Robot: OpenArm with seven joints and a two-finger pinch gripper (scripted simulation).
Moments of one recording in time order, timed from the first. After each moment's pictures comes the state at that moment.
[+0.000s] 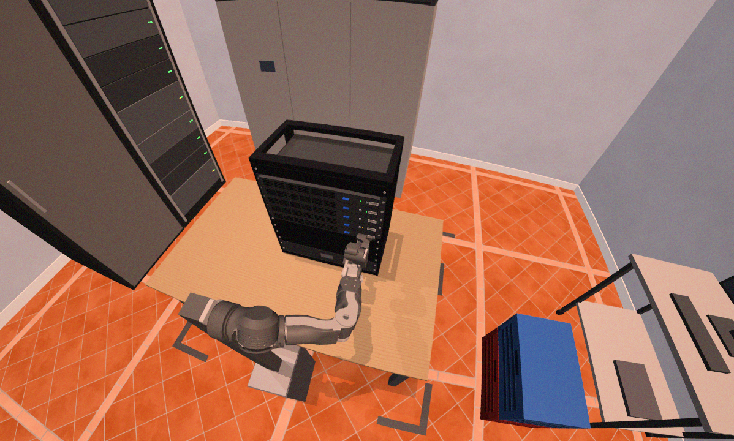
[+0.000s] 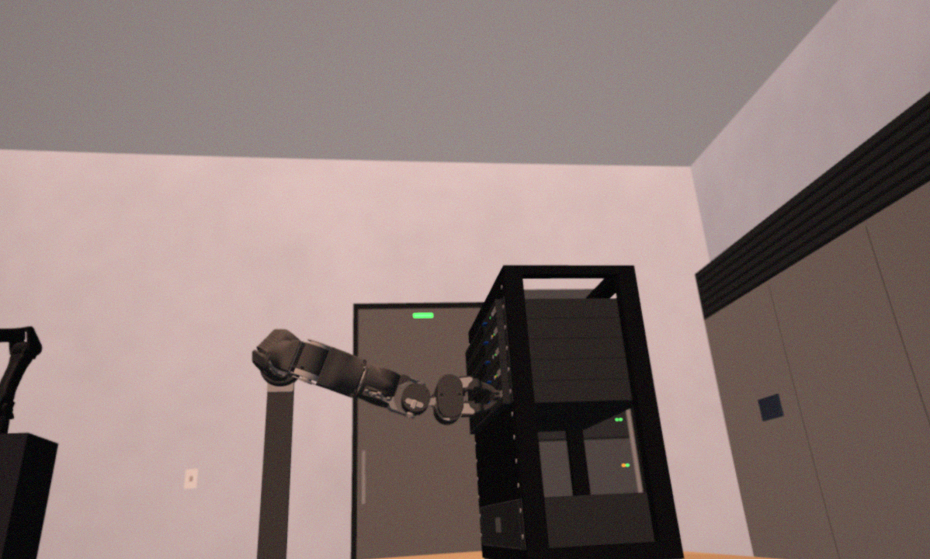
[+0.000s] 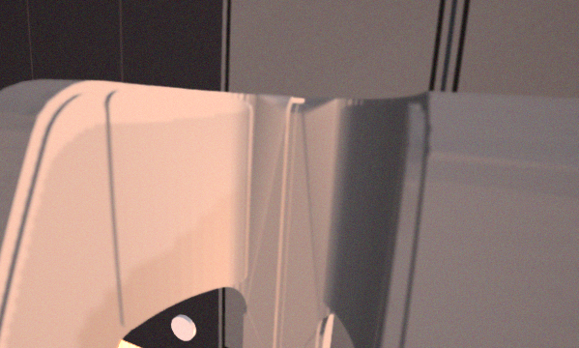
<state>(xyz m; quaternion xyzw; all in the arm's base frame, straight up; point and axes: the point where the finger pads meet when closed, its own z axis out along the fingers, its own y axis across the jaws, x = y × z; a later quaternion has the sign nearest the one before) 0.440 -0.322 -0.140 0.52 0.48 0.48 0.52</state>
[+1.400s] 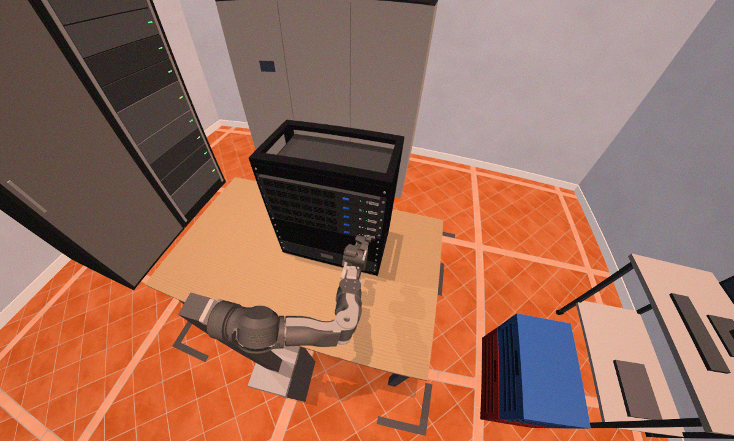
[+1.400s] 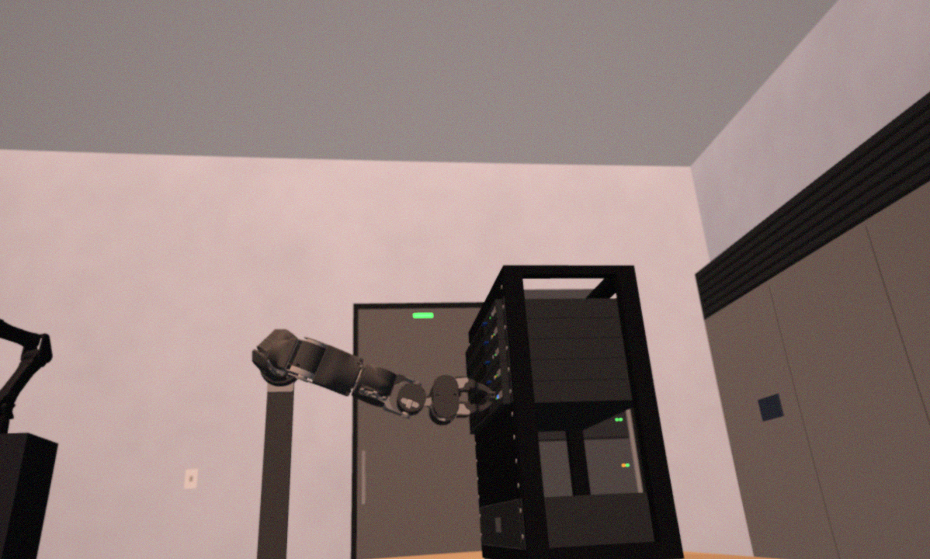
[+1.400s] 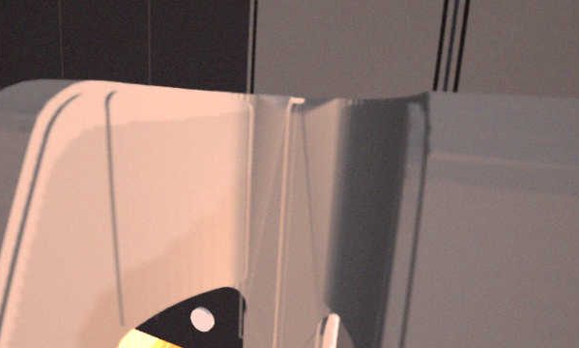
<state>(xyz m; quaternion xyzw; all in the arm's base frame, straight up) 0.431 -0.319 -0.141 0.52 0.48 0.48 0.52</state>
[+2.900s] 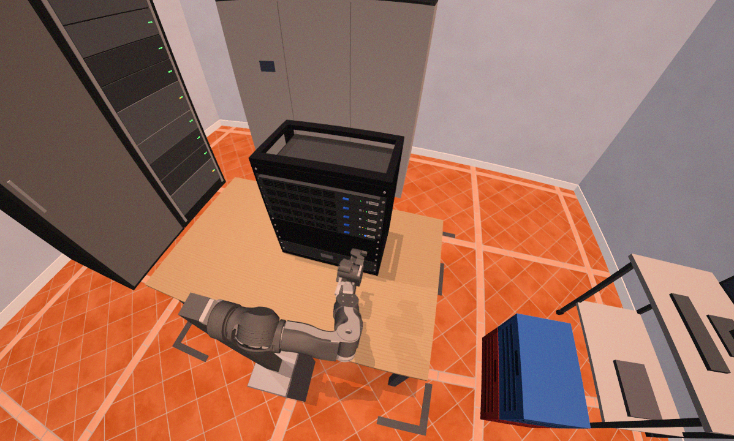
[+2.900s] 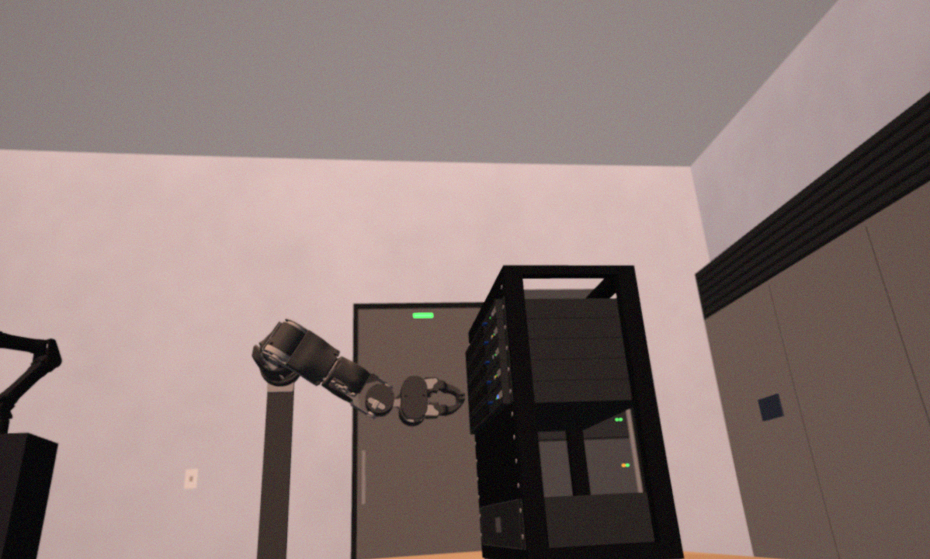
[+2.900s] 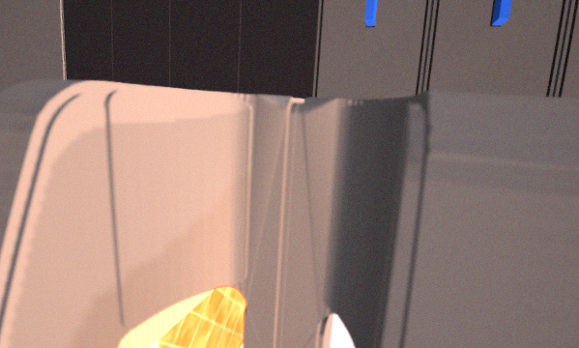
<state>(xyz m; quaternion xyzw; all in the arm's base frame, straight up) 0.369 -0.314 -0.140 0.52 0.48 0.48 0.52</state>
